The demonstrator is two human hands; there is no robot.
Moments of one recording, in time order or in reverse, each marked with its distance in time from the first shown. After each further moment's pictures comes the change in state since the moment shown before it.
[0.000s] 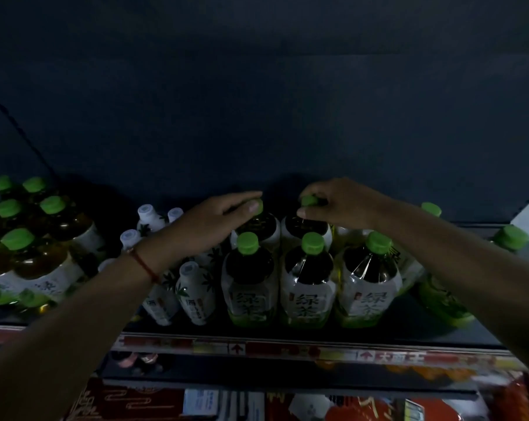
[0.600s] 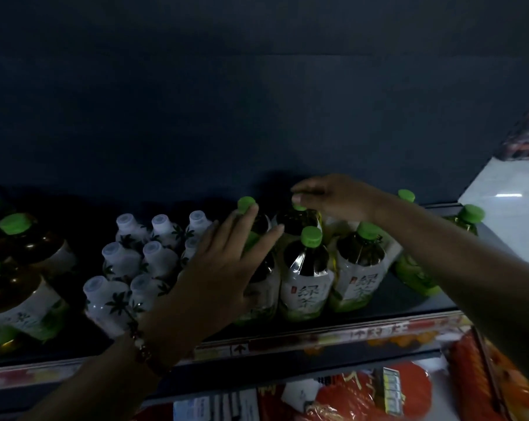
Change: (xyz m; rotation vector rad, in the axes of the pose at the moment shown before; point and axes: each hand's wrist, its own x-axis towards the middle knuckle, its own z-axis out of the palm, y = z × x) left_hand -0.050 -0.016 0.047 0.900 0.143 0.409; right_hand -0.019 -0.020 -0.004 0.089 0.036 0.184
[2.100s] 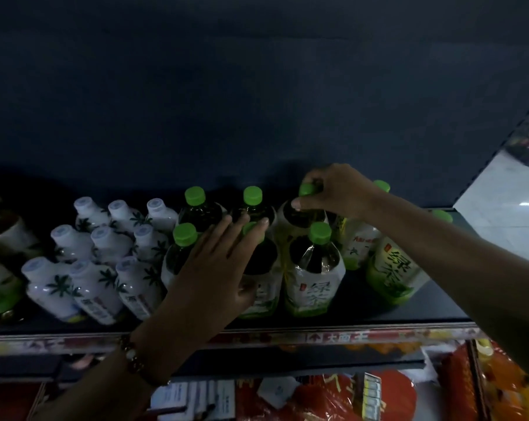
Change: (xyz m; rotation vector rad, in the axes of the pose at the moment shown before) left_hand 0.033 0.078 0.028 -0.165 -0.025 -0.202; right_hand 0.001 0.087 -0.025 -0.058 0.111 -0.071
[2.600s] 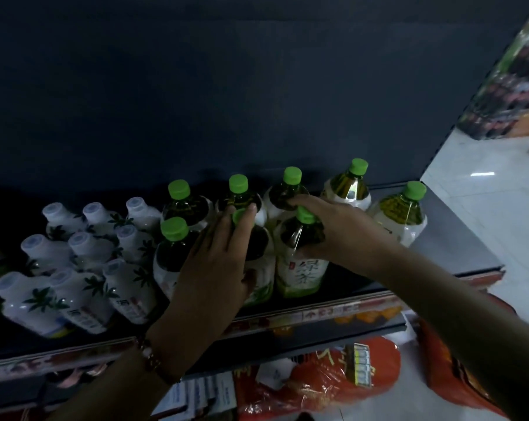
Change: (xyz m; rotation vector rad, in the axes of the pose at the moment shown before) left_hand -0.004 0.010 0.006 -0.009 0.048 -0.033; right_hand -0.103 -0.022 0.038 -0.052 0.066 -0.008
